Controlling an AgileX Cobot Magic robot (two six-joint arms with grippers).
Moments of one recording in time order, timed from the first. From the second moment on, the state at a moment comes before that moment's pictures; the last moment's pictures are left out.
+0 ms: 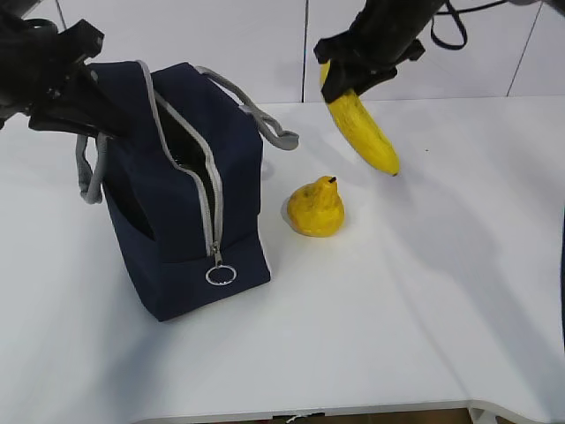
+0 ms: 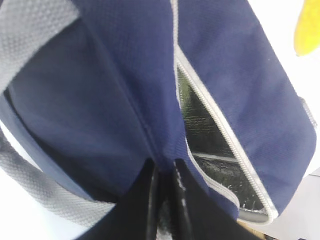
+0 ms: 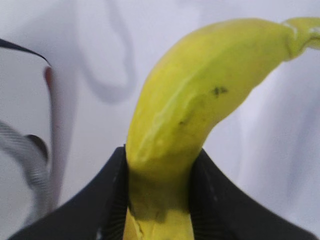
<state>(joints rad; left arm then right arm) -0.16 1.61 -1.29 -0.71 0.94 0.18 0.24 2.35 -2.42 0.29 1.24 -0.25</state>
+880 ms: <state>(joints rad) -0.16 1.61 -1.29 -0.74 0.94 0.20 0.24 2.10 -2.42 0.65 1.26 -0.13</state>
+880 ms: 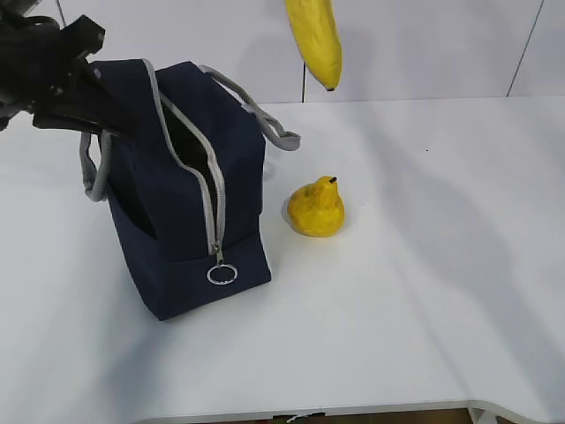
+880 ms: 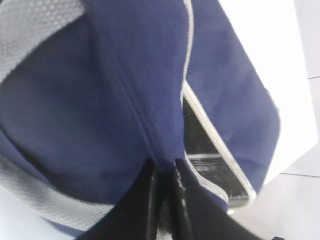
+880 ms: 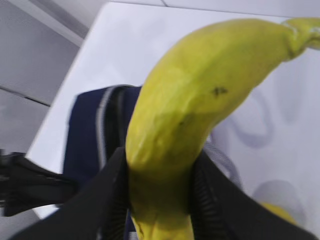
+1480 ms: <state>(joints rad) -0.16 1.61 -1.29 -0.89 0.93 0.31 0.35 2.07 -2.34 0.77 1.26 -0.21</state>
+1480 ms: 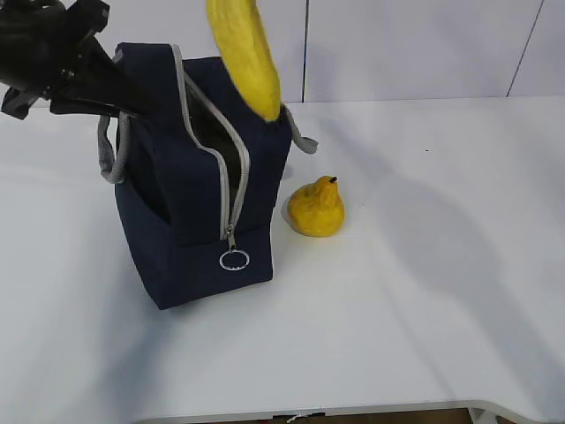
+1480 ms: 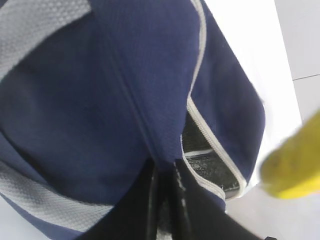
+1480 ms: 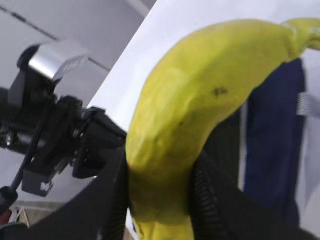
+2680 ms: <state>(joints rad) -0.16 1.61 -1.29 -0.89 0.93 0.32 0.42 2.24 -2.32 0.78 1.18 -0.35</state>
